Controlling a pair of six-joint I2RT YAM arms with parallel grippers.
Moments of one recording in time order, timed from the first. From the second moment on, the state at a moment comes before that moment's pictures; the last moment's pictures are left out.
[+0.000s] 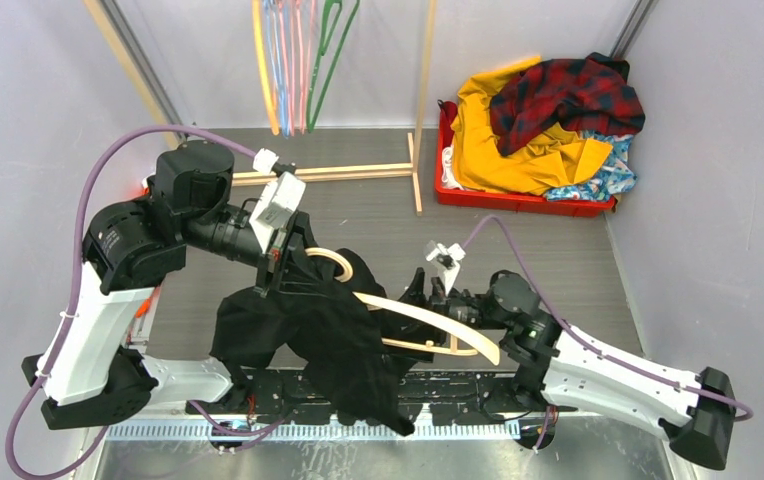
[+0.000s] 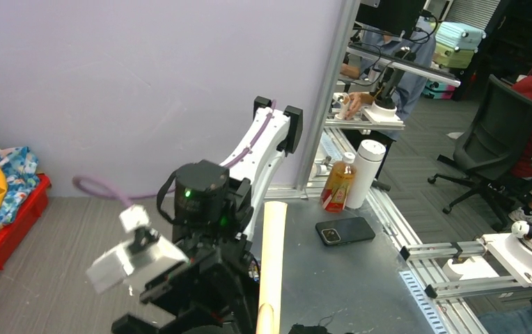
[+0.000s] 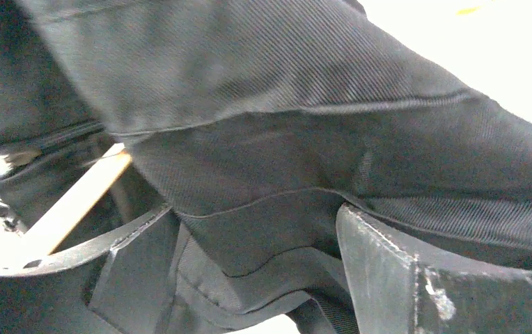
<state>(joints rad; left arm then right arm) -0.85 1.21 1.96 -1.17 0.91 0.21 1.00 0.68 0.47 0.37 -0.56 0.77</state>
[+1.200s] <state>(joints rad) -0.84 1.13 1.75 -1.04 0.84 0.23 1.01 0.30 0.74 -0.42 -0.28 0.58</state>
